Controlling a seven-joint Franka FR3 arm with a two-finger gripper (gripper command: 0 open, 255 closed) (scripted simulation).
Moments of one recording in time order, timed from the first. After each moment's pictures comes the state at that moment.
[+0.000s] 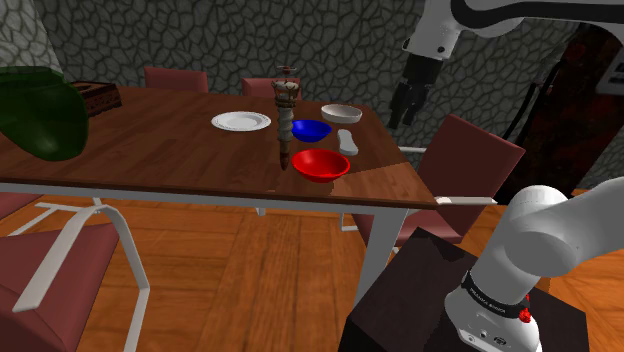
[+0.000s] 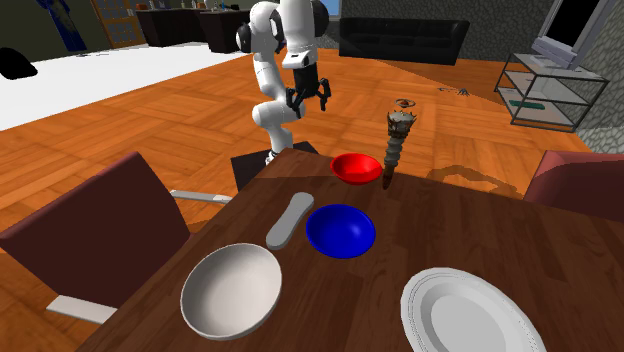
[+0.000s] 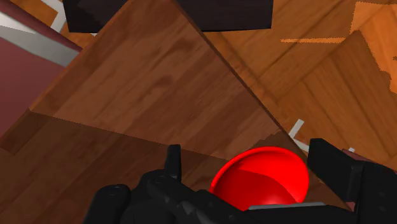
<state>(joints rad) 0.02 -0.74 -0.06 -2.31 0.08 1.64 -0.02</state>
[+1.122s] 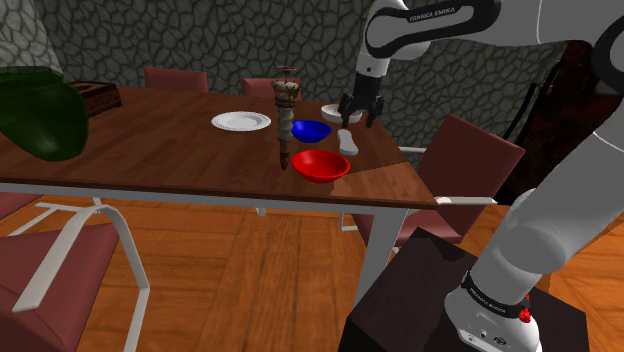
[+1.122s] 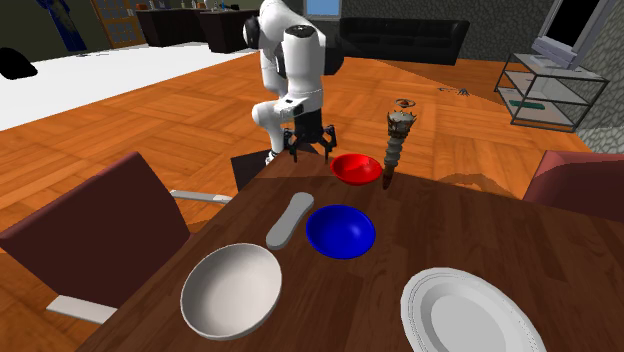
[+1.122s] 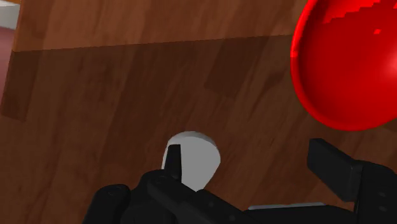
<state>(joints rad) -0.09 -0.20 -0.07 -2.03 0.05 1.87 0.25</state>
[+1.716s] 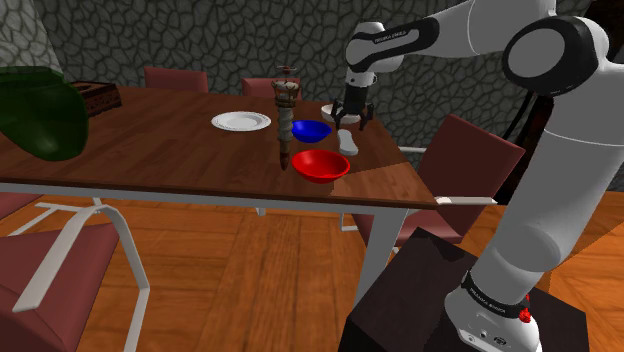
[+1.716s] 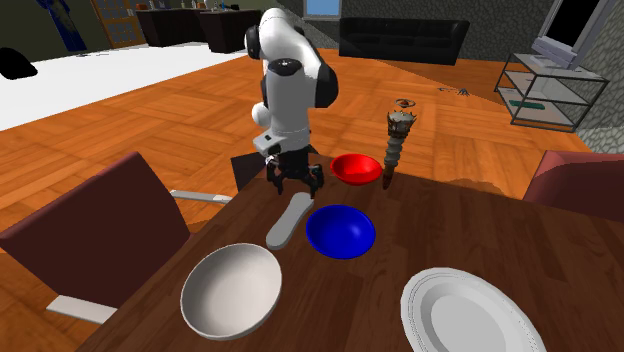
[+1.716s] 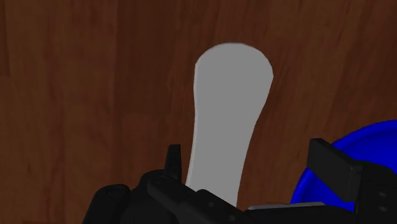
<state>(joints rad) -0.15 0.11 -0.12 -1.79 0.05 1.91 0.39</state>
